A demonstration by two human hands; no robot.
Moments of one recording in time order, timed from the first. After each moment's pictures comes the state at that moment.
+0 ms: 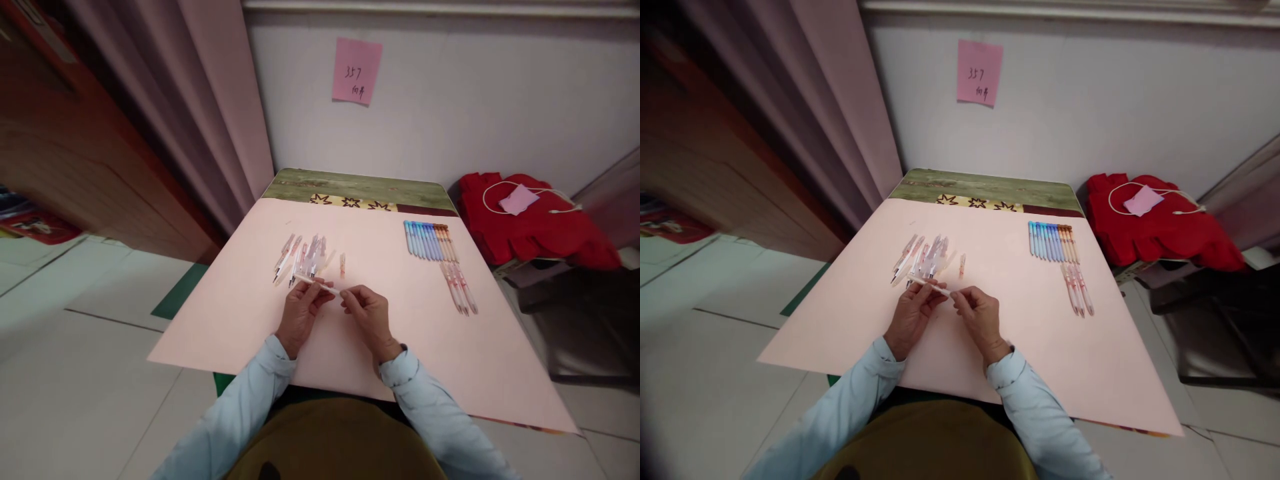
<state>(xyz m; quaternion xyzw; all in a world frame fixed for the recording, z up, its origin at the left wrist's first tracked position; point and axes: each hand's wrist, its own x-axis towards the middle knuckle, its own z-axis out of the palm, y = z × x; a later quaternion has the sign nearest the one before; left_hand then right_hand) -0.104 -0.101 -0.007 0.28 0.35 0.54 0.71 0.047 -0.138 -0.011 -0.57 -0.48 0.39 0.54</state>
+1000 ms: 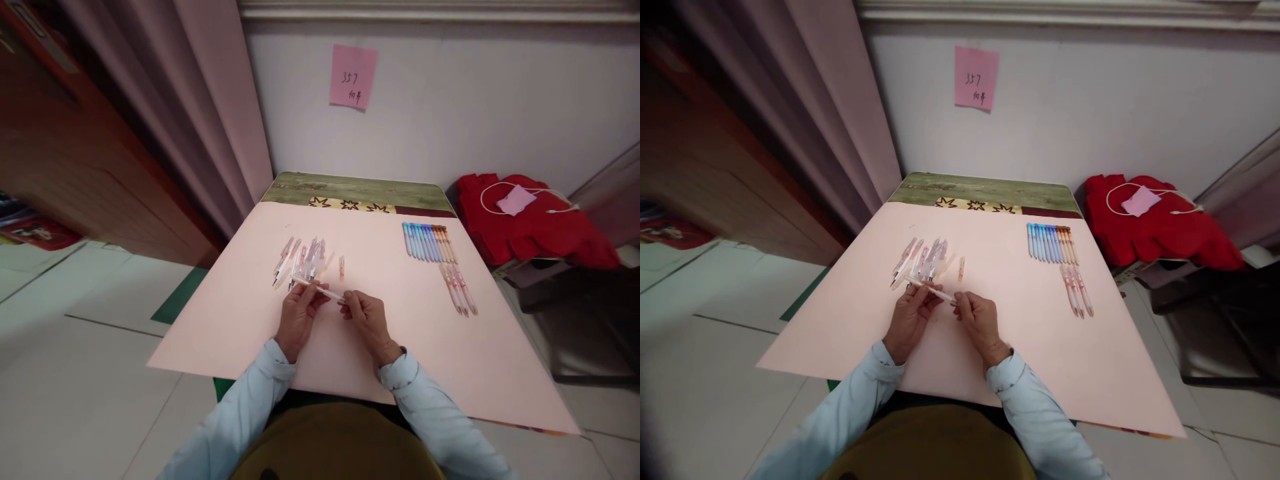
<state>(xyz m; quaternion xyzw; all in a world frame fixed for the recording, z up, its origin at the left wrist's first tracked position) -0.106 -0.099 -0.010 0.25 0.35 0.56 0.70 0.048 -0.138 -0.011 -0.56 -0.54 0.38 0.51</state>
